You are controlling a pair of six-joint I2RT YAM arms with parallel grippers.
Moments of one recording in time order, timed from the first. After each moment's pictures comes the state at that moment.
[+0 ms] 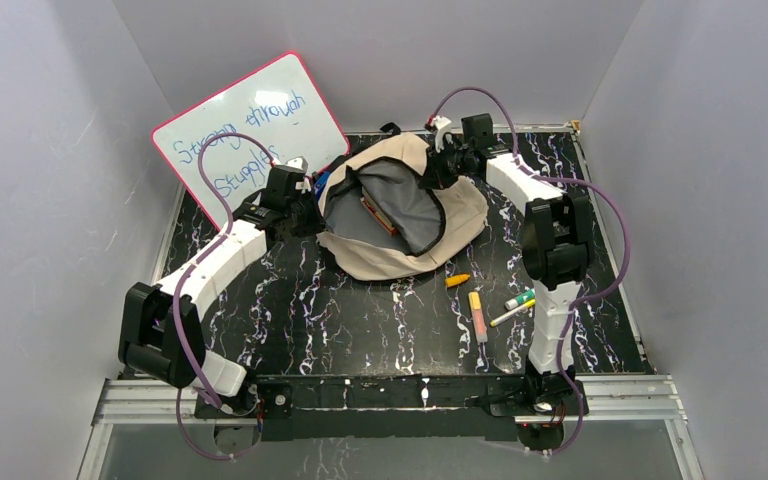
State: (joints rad) left arm -0.38 1.44 1.08 -0.43 0.01 -0.53; right arm 0.28 2.10 1.69 -0.38 -0.68 -0.22
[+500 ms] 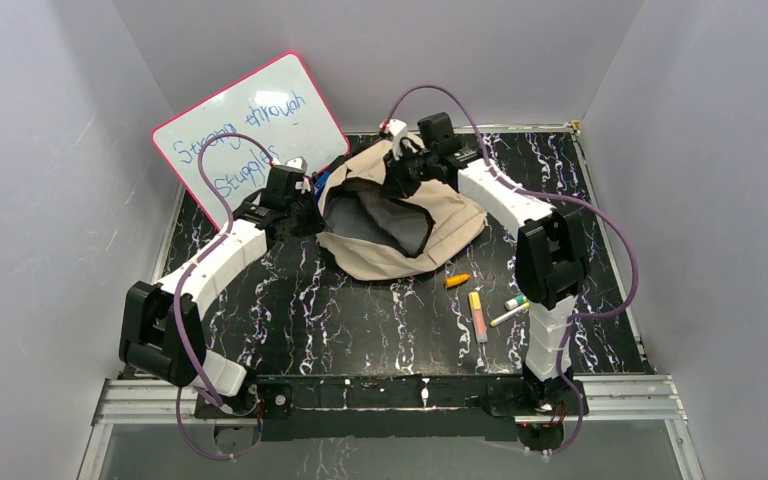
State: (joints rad) left arm -0.38 1.45 1.08 -0.43 0.01 -0.54; right arm 0.48 1.98 1.70 -0.43 -0.64 -0.19
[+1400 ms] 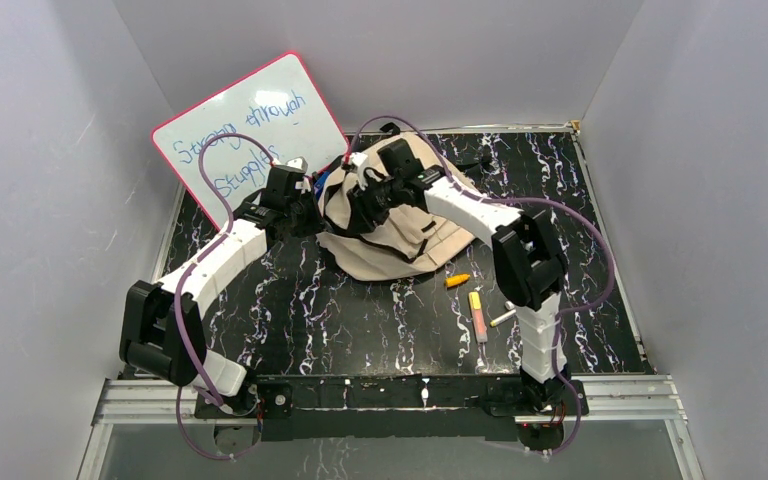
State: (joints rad) left arm -0.37 1.45 1.08 -0.43 0.02 -0.54; right arm 0.67 2.07 1.71 -0.44 -0.71 -0.10
